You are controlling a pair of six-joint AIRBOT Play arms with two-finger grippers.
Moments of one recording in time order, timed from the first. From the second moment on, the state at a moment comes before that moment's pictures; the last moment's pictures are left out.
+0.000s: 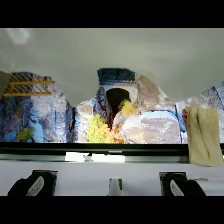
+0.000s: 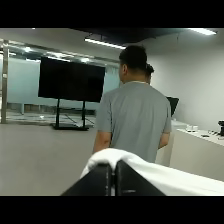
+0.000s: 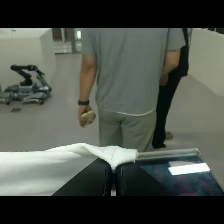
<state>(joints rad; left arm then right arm) 0.21 -0.81 1.97 0.81 -0.88 -1.37 -0.06 -0.85 2.08 -1.62 1.15 1.57</state>
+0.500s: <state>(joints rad) 0.21 -0.87 1.93 0.95 -1.16 -1.46 -0.06 -0.90 2.01 -1.64 1.42 1.58</state>
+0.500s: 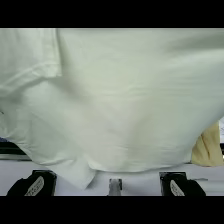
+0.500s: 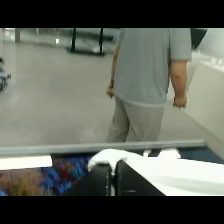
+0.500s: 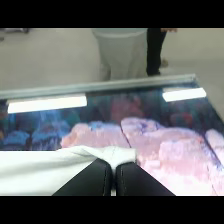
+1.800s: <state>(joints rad) -0.02 -1.78 1.53 0.76 -0.72 -1.32 -0.07 -1.61 1.36 -1.56 0.57 1.93</state>
